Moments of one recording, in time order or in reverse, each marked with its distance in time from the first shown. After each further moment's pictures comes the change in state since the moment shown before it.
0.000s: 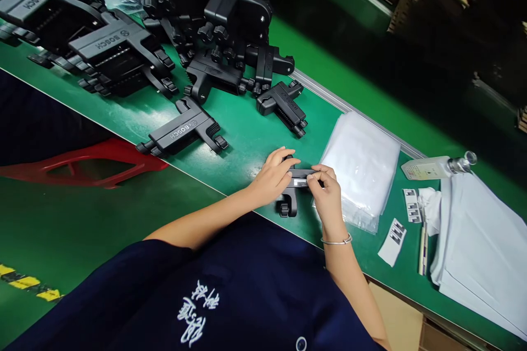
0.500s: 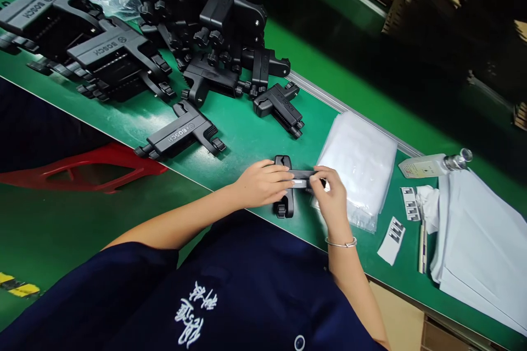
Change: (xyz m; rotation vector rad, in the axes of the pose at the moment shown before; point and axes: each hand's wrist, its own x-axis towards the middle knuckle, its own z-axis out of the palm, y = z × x) left_hand -0.009 -0.010 -0.033 0.328 -0.130 0.506; right_hand -0.003 0.002 -0.022 -0.076 -0.002 -0.107
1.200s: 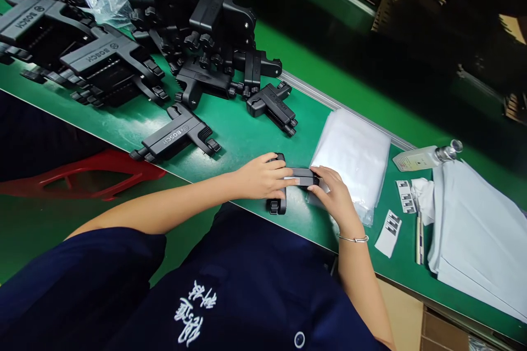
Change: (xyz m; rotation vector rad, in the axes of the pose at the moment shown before) left_hand 0.025 -0.009 -0.016 -0.023 -0.244 0.106; right_hand 0.002 0.025 -0.030 -0.279 -0.250 -0.230
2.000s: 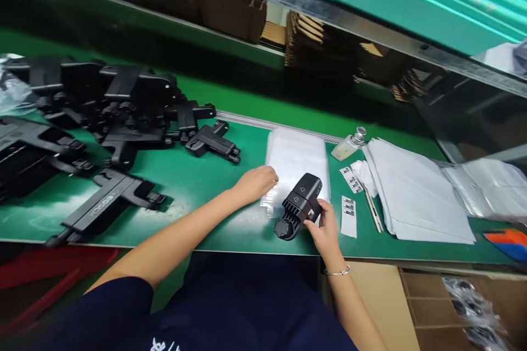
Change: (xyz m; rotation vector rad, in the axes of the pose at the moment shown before) left_hand 0.112 0.009 0.027 -0.084 -0.069 -0.164; right_hand -0.115 0.025 0.002 0.171 0.606 0.237
